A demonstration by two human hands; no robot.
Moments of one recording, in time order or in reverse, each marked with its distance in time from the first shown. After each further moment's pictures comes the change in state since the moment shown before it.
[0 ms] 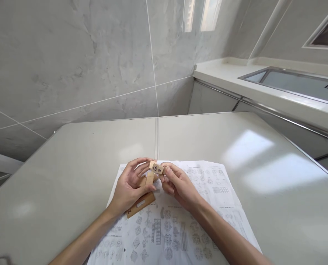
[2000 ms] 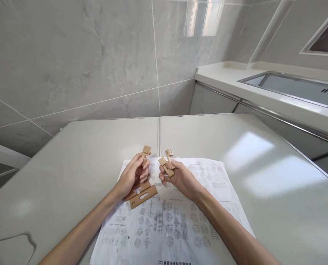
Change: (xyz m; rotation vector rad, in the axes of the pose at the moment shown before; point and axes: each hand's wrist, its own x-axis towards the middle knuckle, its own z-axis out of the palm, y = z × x) left_hand 0.012 0.008 -0.011 -0.218 -0.073 -0.268; right_hand 0.005 -0.005 -0.009 0.231 -0.131 0.087
